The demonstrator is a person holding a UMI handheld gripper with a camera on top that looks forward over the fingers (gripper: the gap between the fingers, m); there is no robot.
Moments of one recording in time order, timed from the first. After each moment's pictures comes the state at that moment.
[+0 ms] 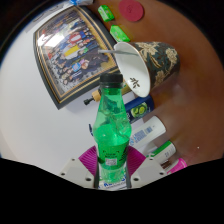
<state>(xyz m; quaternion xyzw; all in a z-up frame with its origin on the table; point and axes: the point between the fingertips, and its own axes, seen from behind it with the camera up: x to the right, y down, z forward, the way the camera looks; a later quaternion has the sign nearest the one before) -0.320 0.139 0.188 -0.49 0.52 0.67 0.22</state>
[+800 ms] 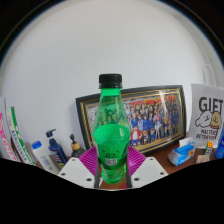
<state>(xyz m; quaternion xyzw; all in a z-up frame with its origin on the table) -0.052 0.159 0.210 -0.77 0.06 0.06 0.64</state>
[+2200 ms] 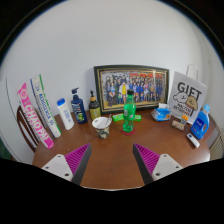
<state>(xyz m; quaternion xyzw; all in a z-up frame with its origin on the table) -0.128 -0.116 0.190 -0.88 0.05 0.00 0.47</state>
